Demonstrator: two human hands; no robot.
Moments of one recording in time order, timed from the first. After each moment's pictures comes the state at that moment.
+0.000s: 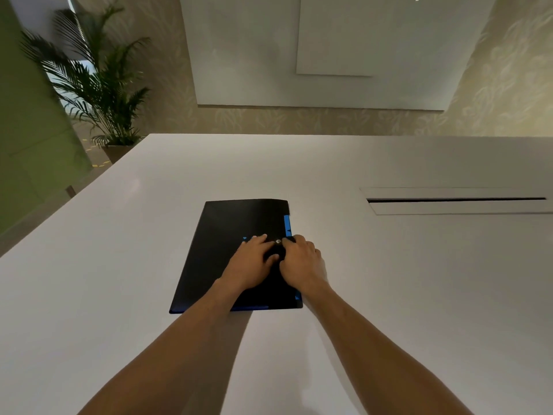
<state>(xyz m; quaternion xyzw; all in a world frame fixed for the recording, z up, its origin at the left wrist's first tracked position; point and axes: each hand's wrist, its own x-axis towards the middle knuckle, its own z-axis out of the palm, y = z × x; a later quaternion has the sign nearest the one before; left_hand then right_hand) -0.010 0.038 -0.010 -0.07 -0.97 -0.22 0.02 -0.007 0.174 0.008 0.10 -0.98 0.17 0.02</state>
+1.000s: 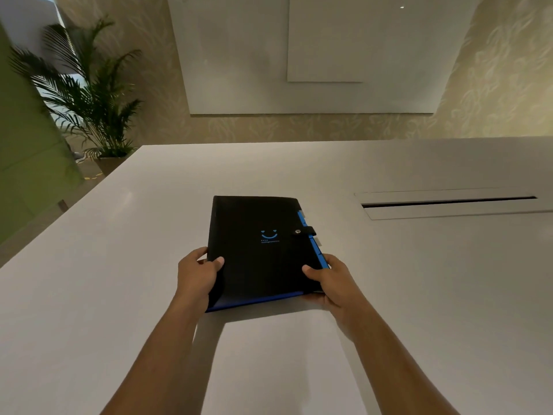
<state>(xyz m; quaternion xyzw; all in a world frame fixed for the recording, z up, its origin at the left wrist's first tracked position) 0.023 -0.008 0.020 0.28 -0.66 -0.69 0.09 0.020 0.232 0.021 -0.11 -0.63 0.75 -0.14</state>
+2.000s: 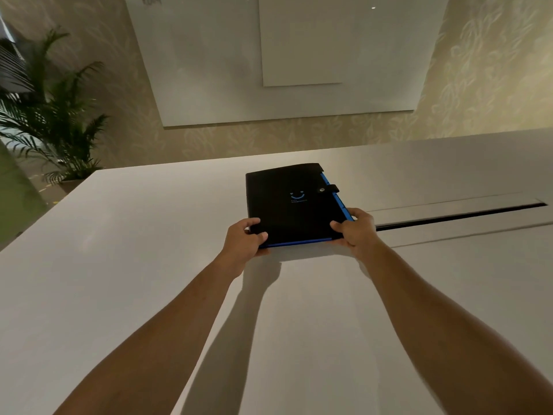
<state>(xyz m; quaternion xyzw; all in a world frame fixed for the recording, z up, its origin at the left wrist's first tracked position) -0.201 0.089 0.038 0.11 -0.72 -0.68 -0.02 -0.232 0.328 0.034 -0.18 -0.68 0.71 0.02</state>
